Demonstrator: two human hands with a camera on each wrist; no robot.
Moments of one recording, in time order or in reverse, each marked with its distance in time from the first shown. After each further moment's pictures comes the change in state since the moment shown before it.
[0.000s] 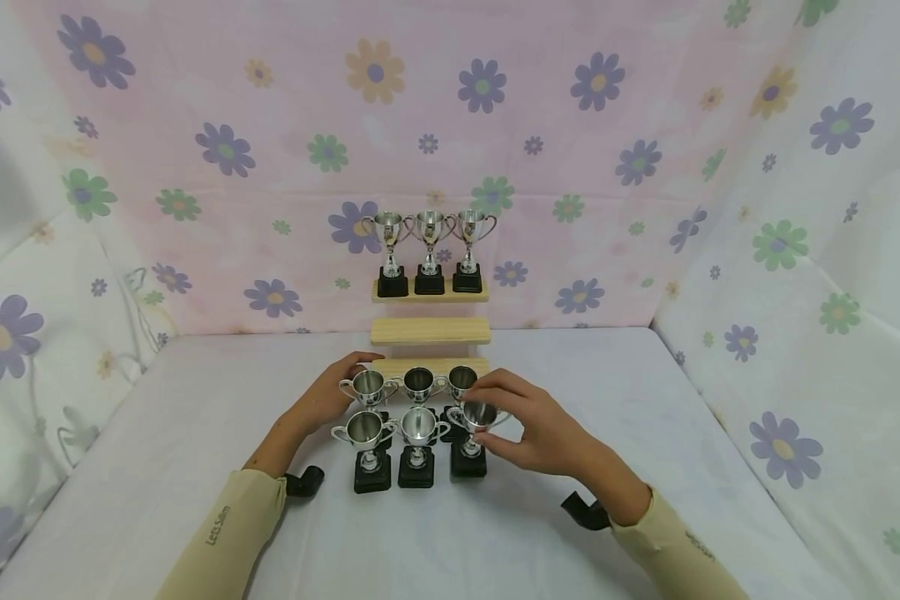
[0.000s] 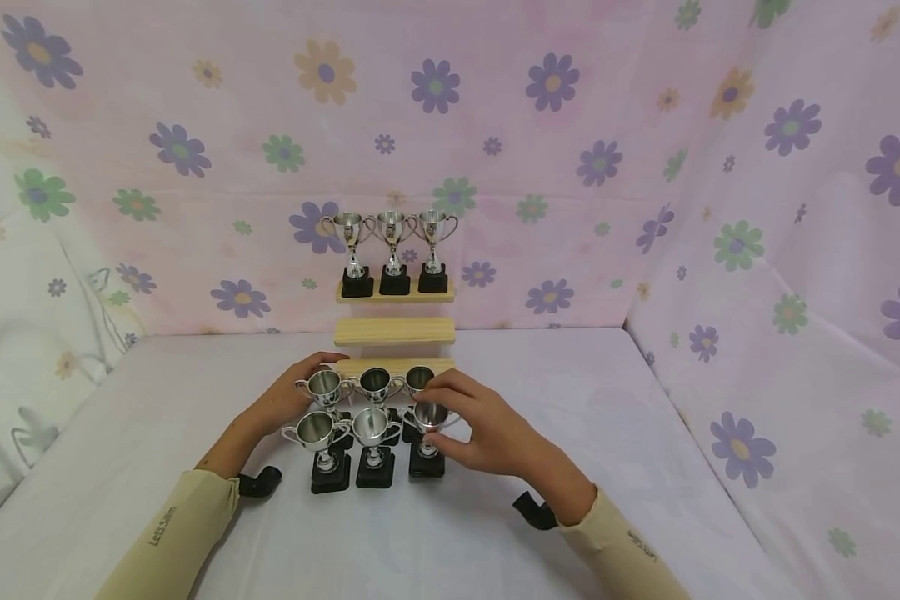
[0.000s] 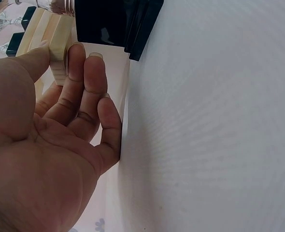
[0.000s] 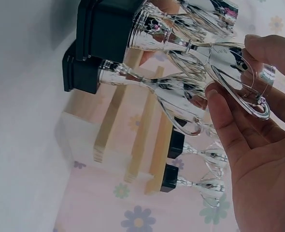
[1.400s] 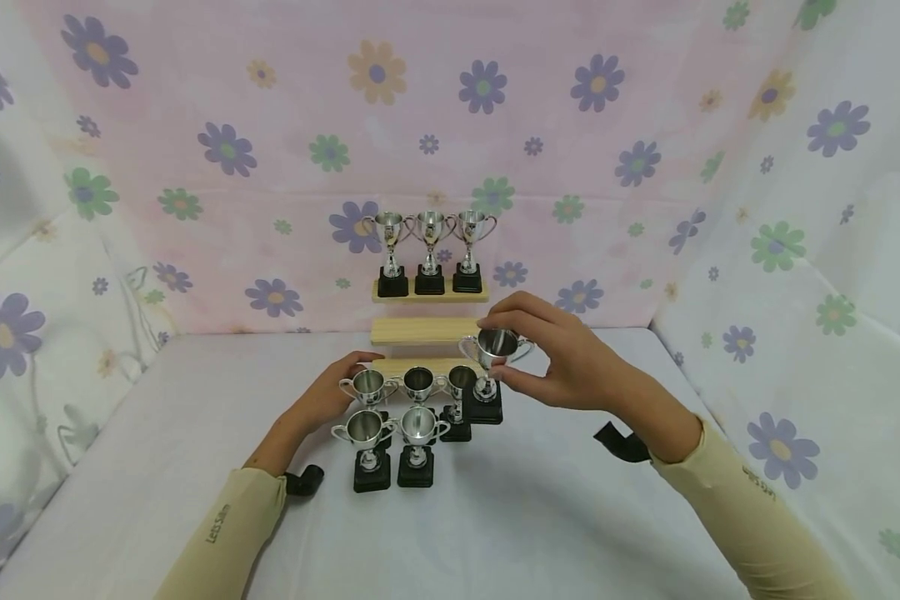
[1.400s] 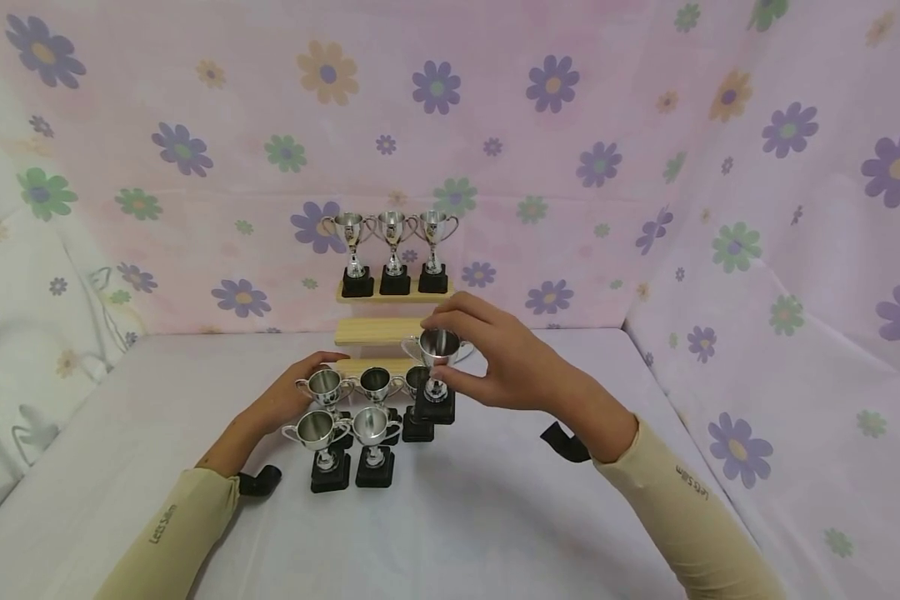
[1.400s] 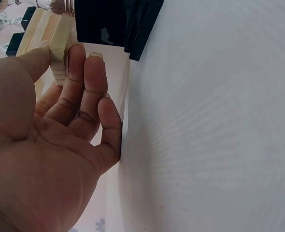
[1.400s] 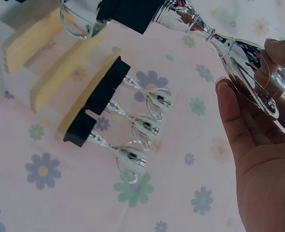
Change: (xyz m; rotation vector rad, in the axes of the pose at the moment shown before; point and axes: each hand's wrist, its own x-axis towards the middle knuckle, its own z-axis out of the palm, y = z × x) left_hand 0.002 -0.002 -0.002 0.001 -0.015 0.018; right_hand 0.061 -0.026 -0.095 -0.124 0.009 -0.142
